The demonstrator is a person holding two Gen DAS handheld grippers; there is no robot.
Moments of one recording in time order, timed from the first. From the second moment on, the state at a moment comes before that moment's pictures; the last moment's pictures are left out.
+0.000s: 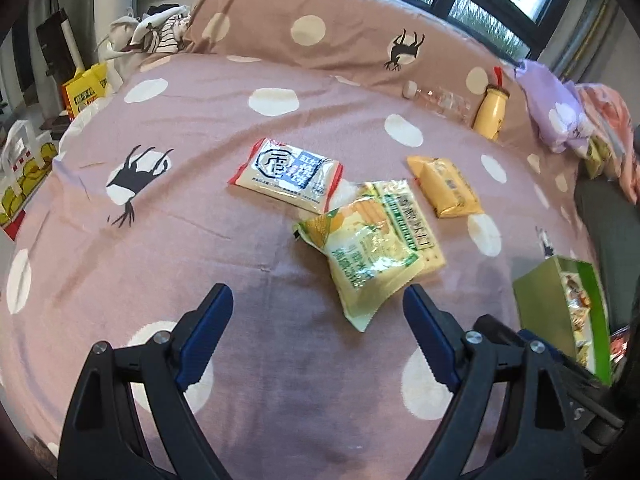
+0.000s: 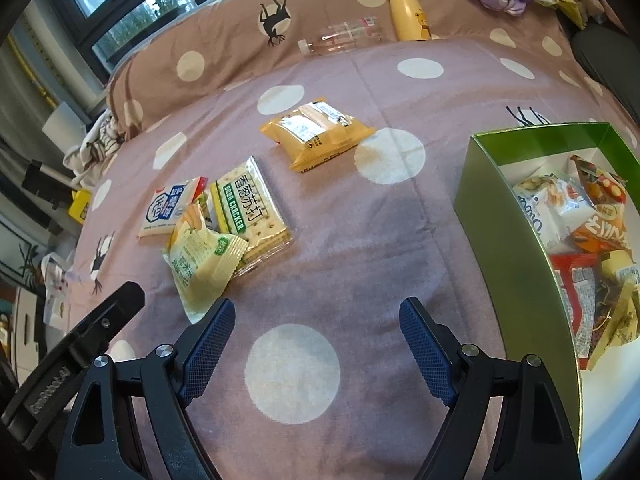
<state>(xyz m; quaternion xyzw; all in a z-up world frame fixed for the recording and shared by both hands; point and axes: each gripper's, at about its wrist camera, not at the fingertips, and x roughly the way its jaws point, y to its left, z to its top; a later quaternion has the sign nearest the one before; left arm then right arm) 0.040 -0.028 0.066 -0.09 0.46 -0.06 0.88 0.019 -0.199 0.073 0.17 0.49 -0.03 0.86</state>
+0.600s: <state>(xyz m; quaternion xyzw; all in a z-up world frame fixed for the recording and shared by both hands) 0.033 -0.041 0.075 -0.01 0.43 -0.11 0.90 0.023 -0.210 0.087 0.21 0.47 -0.01 0.86</state>
